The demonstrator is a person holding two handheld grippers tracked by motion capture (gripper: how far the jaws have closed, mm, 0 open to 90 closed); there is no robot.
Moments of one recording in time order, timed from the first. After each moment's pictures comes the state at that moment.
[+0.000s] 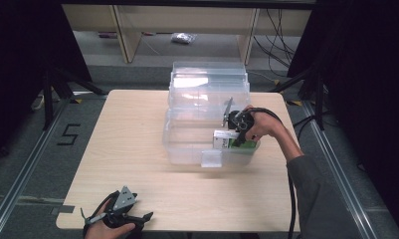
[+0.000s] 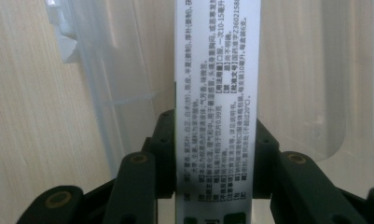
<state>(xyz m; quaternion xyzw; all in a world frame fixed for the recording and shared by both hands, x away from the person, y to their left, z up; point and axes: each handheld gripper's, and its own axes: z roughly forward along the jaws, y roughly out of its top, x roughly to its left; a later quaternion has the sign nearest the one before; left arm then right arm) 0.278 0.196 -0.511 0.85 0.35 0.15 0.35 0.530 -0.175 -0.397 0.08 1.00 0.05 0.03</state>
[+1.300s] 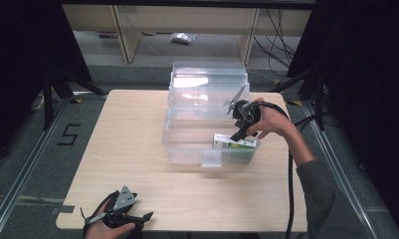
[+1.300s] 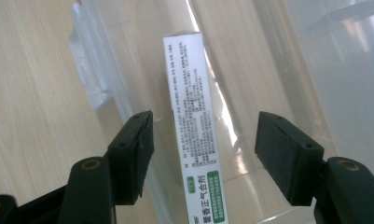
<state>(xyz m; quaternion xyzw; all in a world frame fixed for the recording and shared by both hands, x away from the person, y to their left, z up) 0.278 0.196 -0.511 0.85 0.35 0.15 0.35 0.512 -0.186 -0.353 0.19 0.97 0.14 0.06</state>
